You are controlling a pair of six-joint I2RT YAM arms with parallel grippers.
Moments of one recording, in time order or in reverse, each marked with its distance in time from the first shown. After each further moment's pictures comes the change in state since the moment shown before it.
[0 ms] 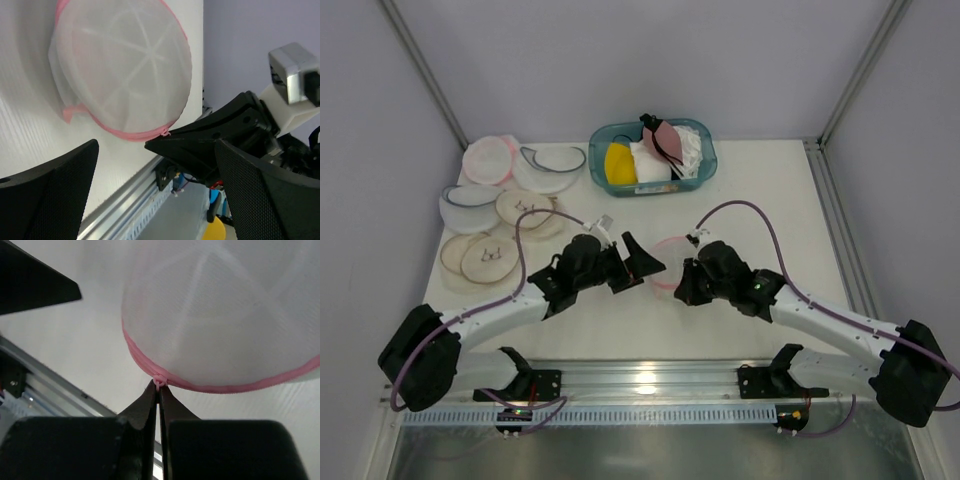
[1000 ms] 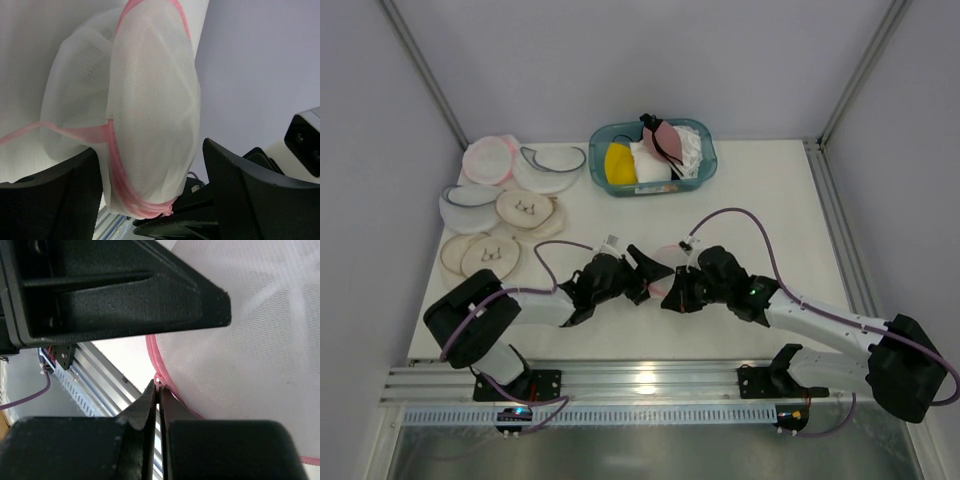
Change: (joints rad) left arm -0.111 0.293 -0.143 0.449 -0.138 -0.378; right arm 0.000 0.038 -0.103 0.254 -0.266 0.075
